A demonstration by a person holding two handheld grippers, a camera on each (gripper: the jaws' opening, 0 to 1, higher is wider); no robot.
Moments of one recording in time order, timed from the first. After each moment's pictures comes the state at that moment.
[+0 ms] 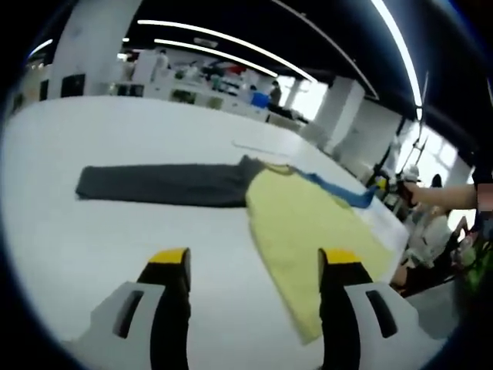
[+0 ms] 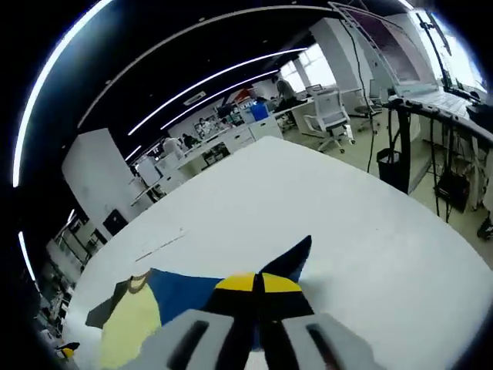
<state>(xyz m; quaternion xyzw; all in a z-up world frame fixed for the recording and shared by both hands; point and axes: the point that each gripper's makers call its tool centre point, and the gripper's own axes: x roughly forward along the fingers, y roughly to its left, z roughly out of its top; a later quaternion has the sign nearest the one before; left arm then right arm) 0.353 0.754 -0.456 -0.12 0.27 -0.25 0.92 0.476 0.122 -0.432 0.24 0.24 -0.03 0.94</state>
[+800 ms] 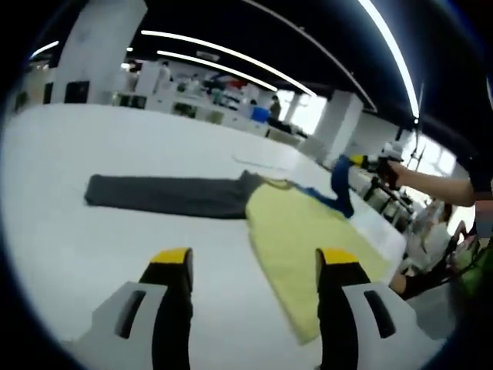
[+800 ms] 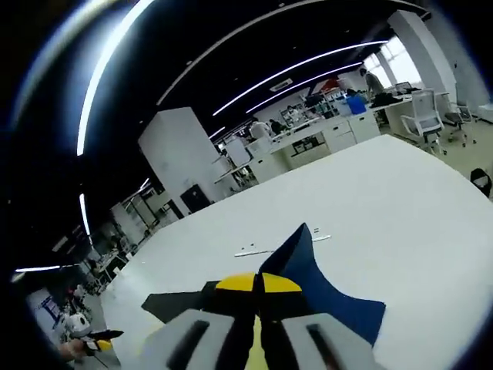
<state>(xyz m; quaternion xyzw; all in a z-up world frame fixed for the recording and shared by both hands) 0.347 0.763 -0.440 -0.13 0.23 -0.25 0.93 0.535 0.379 -0.350 0.22 0.21 0.22 0.93</state>
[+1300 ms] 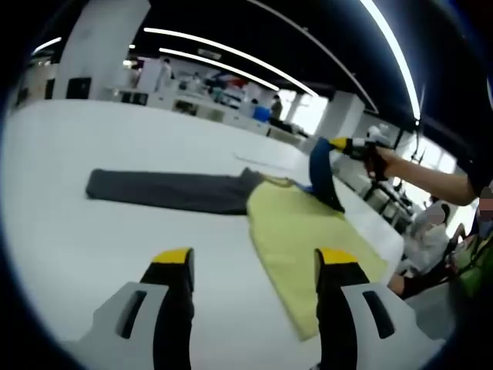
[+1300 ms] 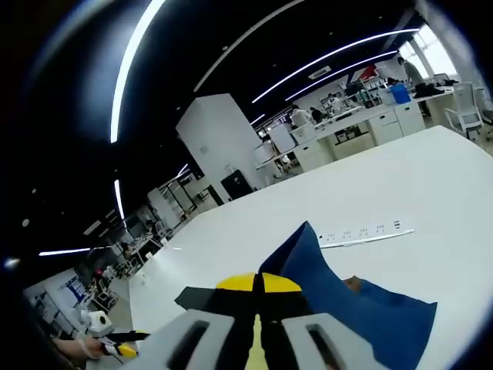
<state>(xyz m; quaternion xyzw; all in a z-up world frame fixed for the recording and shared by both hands) 0.345 0.764 -0.447 -0.14 0.24 -0.25 0.93 0.553 0.494 -0.347 0.22 0.22 0.33 0.89</state>
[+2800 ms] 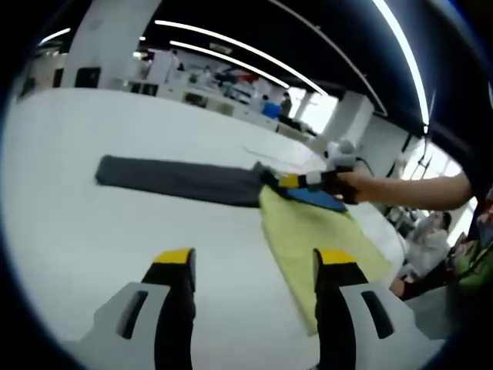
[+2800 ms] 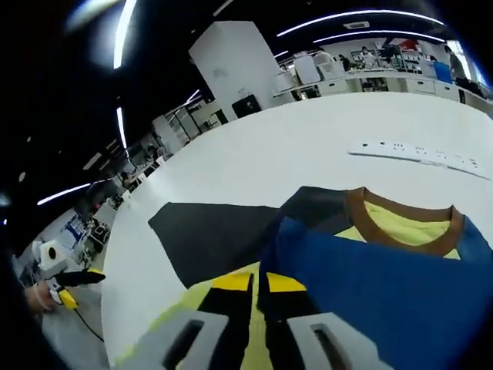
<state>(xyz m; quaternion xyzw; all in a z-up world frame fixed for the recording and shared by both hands) 0.345 0.784 -0.460 -0.16 0.25 -0.22 0.93 0.546 0.604 -0.512 0.07 0.36 0.38 0.85</state>
